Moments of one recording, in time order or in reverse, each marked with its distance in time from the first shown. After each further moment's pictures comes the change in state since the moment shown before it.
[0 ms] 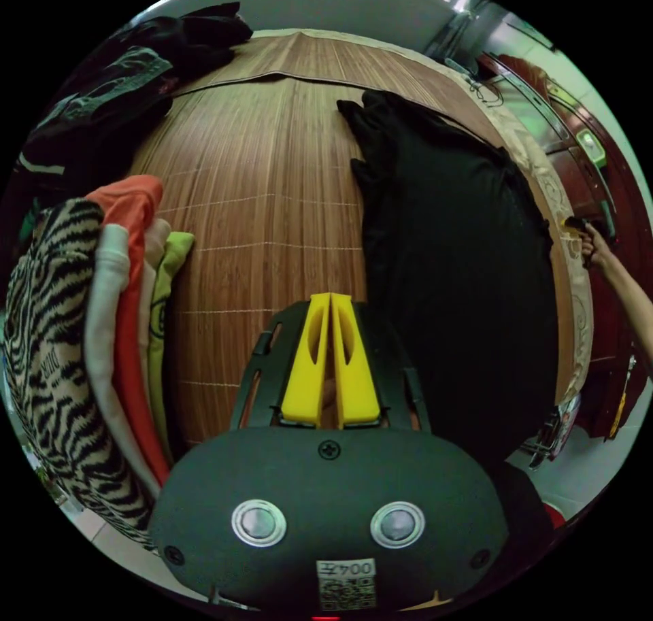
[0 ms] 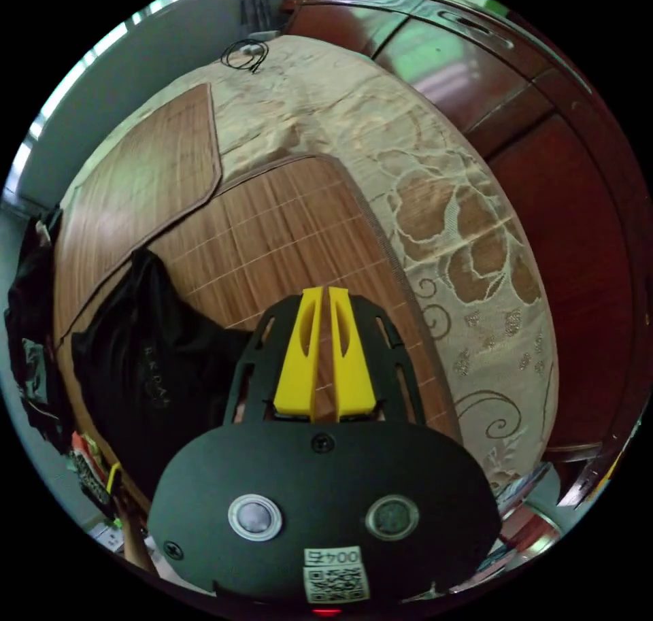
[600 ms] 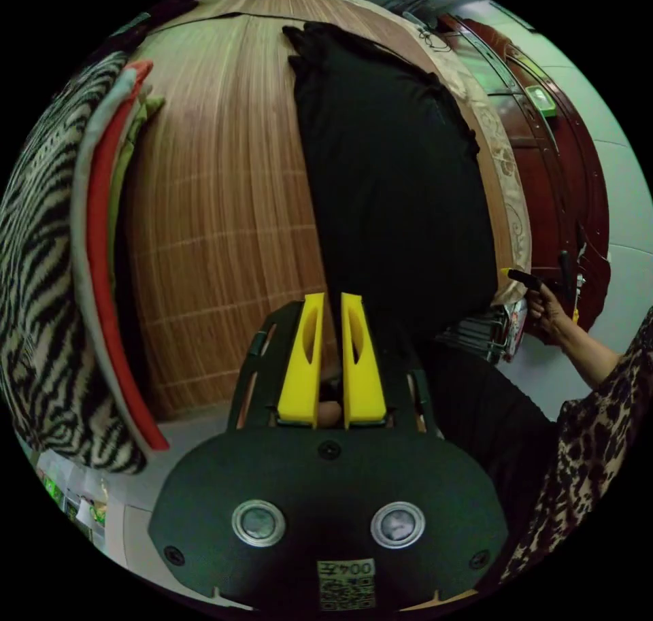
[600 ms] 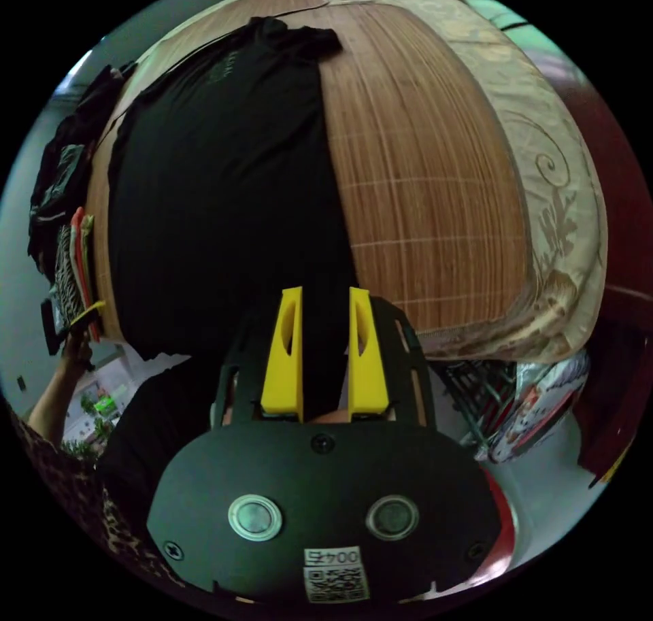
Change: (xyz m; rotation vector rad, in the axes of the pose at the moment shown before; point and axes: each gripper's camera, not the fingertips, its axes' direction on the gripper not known) left arm 0.000 0.199 0.003 -0.293 0.239 0.108; right arm 0.085 0.421 0.039 -0.341 -0.102 -0.253
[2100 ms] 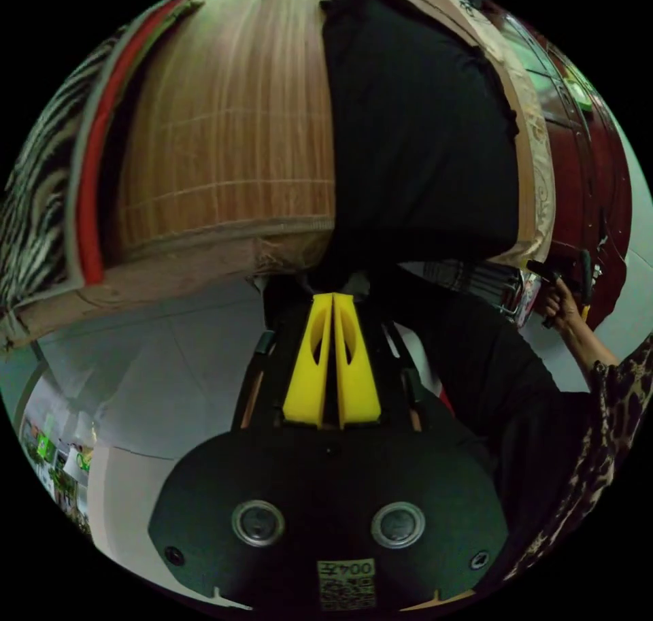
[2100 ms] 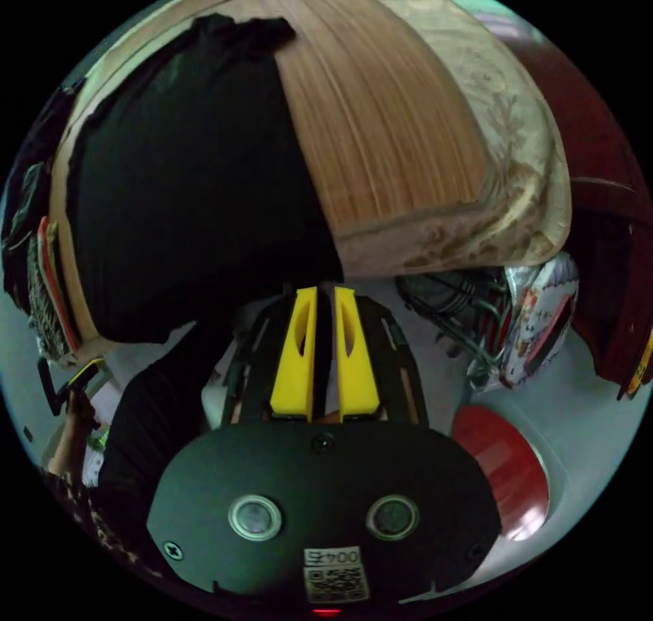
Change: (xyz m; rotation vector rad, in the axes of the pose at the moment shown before) left arm -0.003 0.069 0.024 -0.154 -0.054 -0.110; right arm -0.092 0.147 0.088 -0.069 0.106 0.139
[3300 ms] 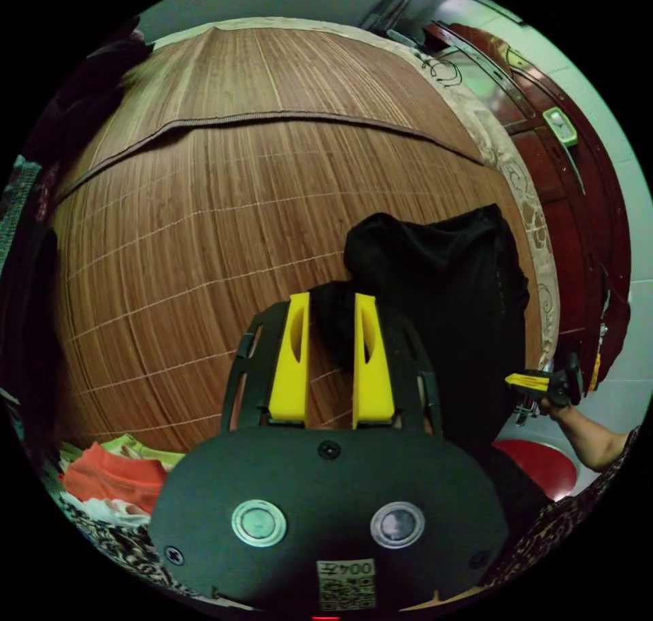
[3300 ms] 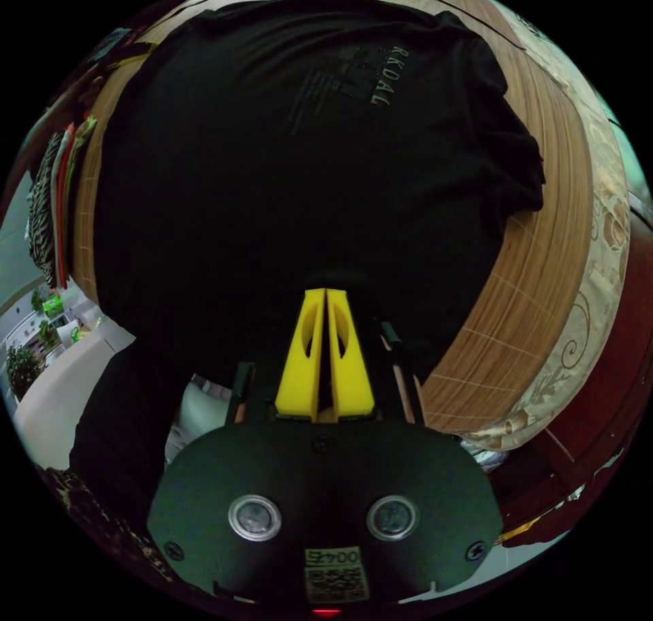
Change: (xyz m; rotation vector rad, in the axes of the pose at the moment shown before) left arm 0.014 -0.493 -0.157 0.307 -0.053 0.223; right arm -0.303 -0.209 -0.017 -0.072 0.107 -0.529
